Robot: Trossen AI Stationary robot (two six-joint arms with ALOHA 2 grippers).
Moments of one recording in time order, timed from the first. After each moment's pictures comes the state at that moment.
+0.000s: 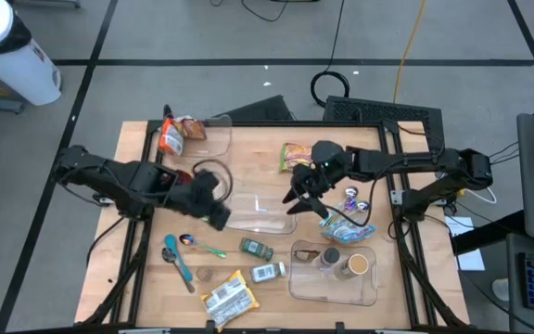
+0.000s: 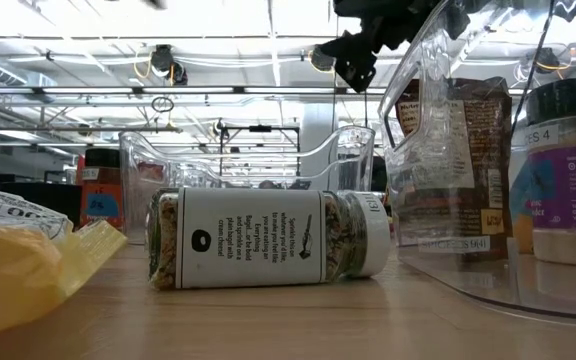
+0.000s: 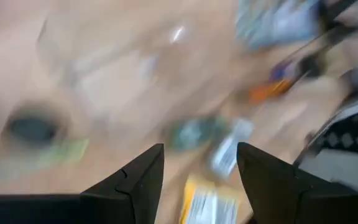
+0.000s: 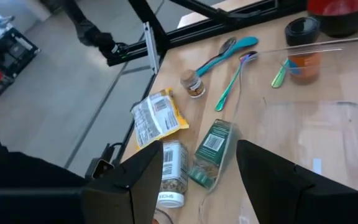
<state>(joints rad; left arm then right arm) -0.31 1.35 1.46 -1.12 -0.20 -1.25 -0.14 1.40 1.02 -0.10 -0.63 0.20</state>
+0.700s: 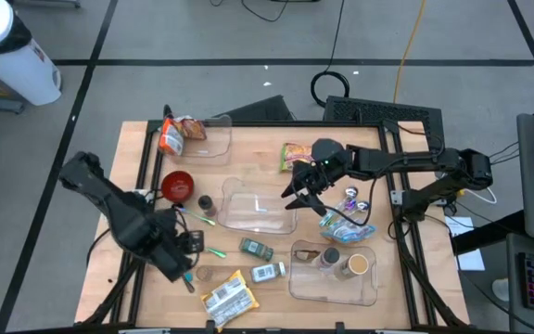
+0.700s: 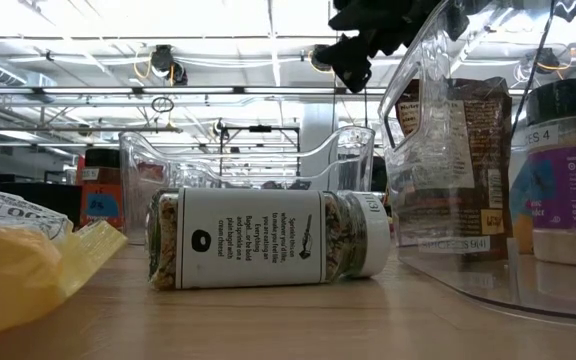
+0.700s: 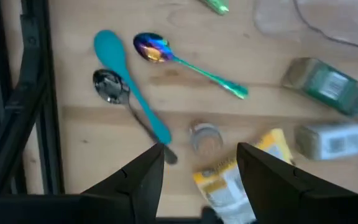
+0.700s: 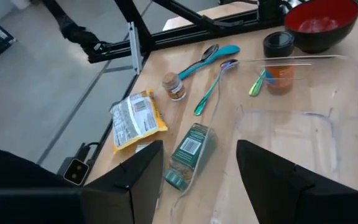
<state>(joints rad) -0.69 1.49 1.46 -1.55 -0.06 -2.37 -0.16 1.40 1.02 -0.10 -0.57 0.13</state>
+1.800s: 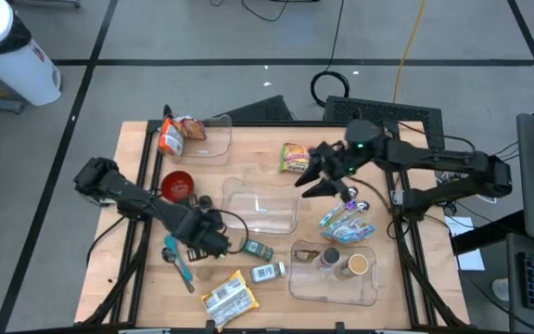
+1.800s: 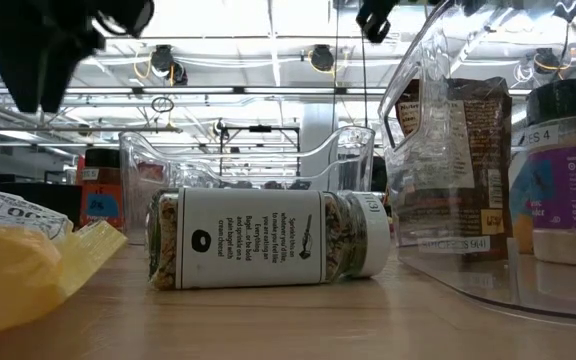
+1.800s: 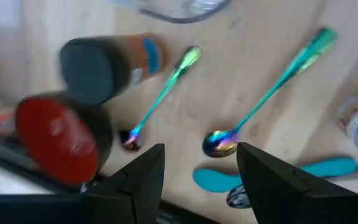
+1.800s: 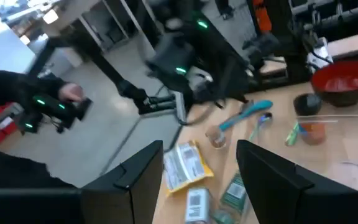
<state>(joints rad) -0.44 1.62 1.32 -1.49 -0.12 -0.71 -0.23 1.18 1.02 -0.02 -0.73 0.34</state>
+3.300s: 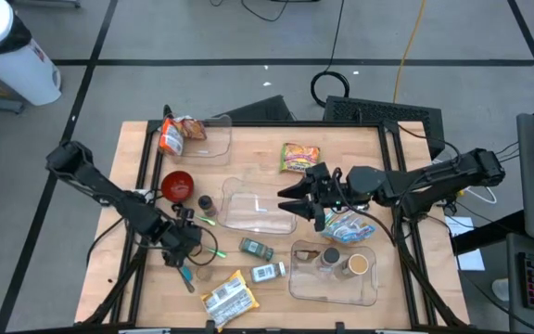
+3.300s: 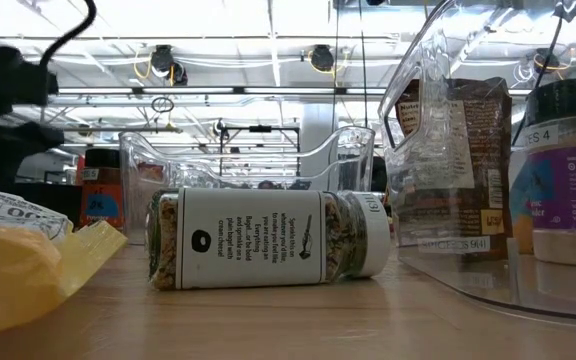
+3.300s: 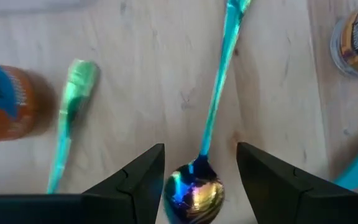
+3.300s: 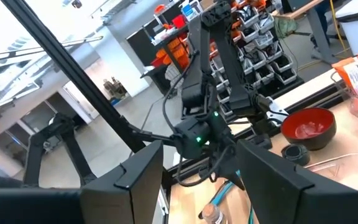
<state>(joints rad) -0.61 1.23 0.54 -0.60 -0.15 -0.42 0.19 1.28 1.02 0.28 0.11 0.60</state>
